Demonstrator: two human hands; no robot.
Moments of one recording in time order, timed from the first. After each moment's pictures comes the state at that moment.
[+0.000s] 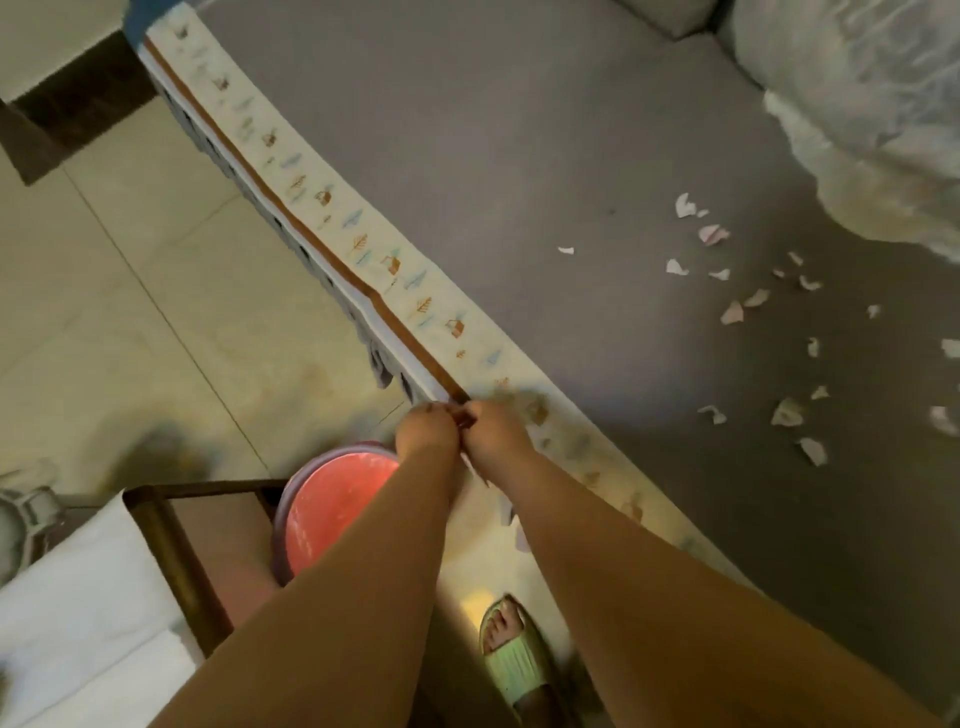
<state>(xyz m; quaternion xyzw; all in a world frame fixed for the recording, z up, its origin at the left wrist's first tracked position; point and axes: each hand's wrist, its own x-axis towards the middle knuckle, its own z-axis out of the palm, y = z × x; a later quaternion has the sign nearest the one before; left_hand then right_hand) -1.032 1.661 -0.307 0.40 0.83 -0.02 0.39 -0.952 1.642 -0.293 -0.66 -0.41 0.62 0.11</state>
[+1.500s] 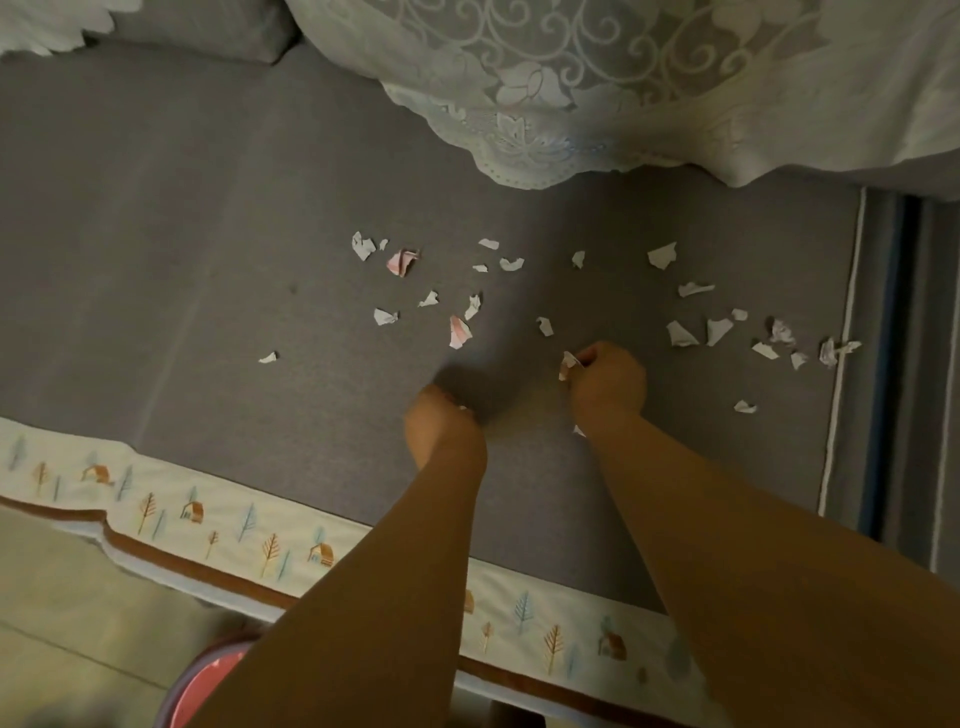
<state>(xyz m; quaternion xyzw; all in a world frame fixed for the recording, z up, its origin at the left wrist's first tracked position) -0.723 1.704 -0.353 0.56 0.74 -0.08 0.36 -0.579 1.636 -0.360 -0.92 -0.12 0.32 0.20</state>
